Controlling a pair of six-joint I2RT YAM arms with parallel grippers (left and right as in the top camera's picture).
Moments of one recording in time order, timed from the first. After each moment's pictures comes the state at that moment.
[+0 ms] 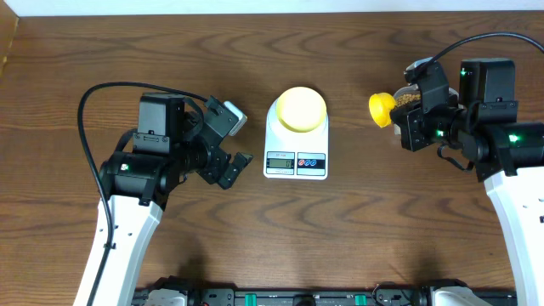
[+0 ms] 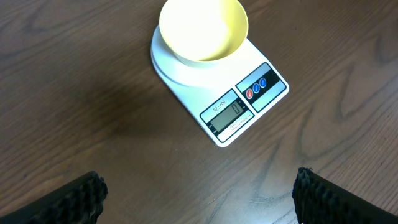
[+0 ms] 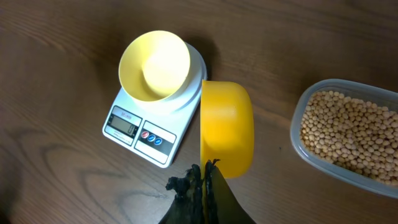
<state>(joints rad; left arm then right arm) -0.16 1.18 1.12 -0.89 0.41 0.46 0.08 1.30 1.32 -0.93 -0.39 -0.15</state>
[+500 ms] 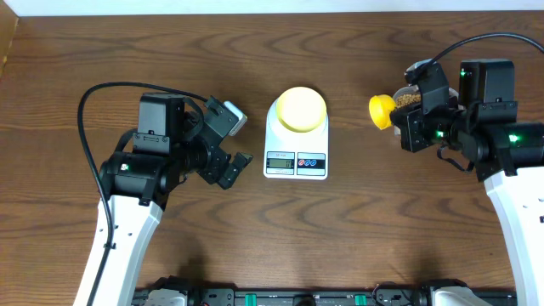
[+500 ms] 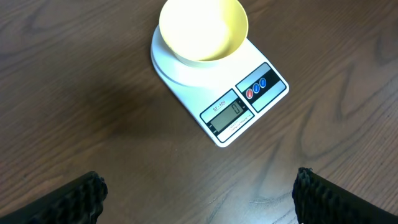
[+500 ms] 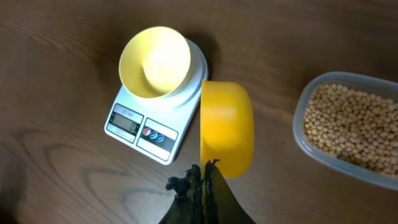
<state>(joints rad) -0.16 1.18 1.12 -0.89 0.41 0.46 0.08 1.30 1.32 -0.95 -0.39 -0.13</state>
